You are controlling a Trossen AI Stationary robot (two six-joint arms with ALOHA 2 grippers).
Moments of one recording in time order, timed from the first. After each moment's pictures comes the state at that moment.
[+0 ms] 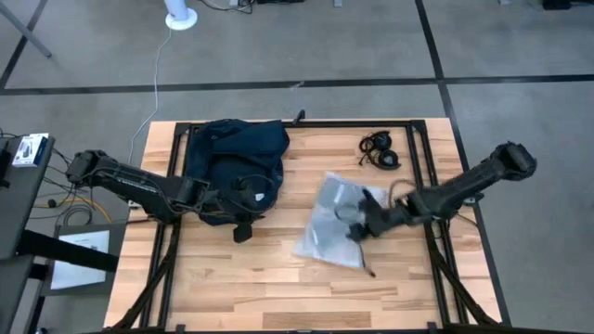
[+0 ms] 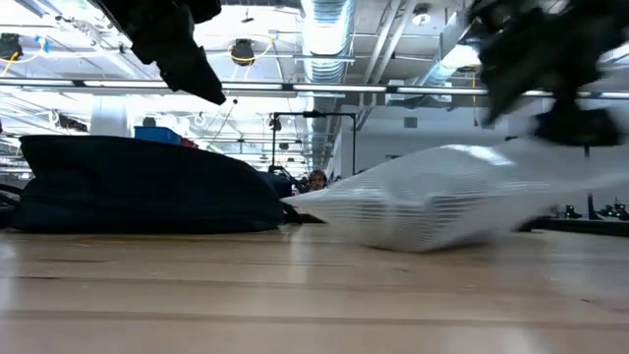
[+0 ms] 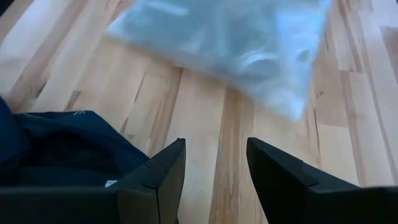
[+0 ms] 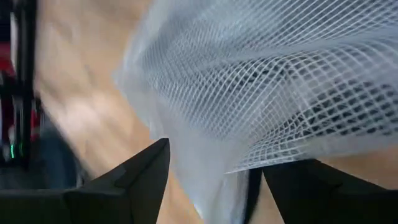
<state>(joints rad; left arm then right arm) -0.21 1.16 0.80 -0.40 -0.26 -0.27 0.29 1.21 0.66 -0.31 0.13 1.41</state>
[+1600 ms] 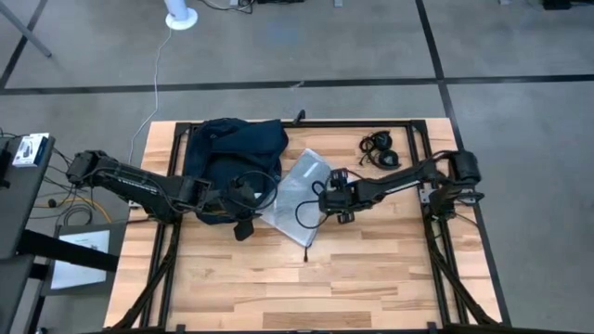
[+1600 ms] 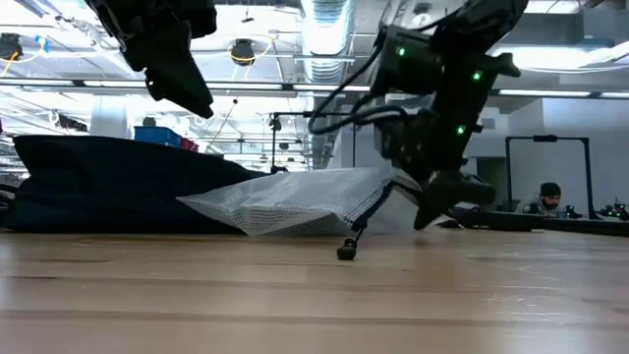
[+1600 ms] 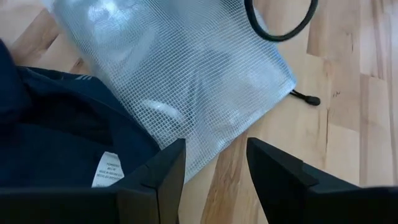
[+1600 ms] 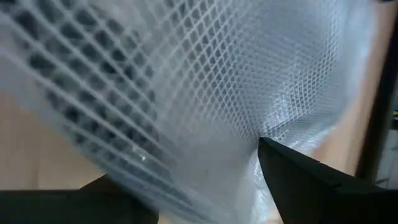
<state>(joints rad) -0.20 1.16 0.80 -0.48 -0.28 -0.44 0.04 1.78 0.98 -0.51 0.49 -0.24</state>
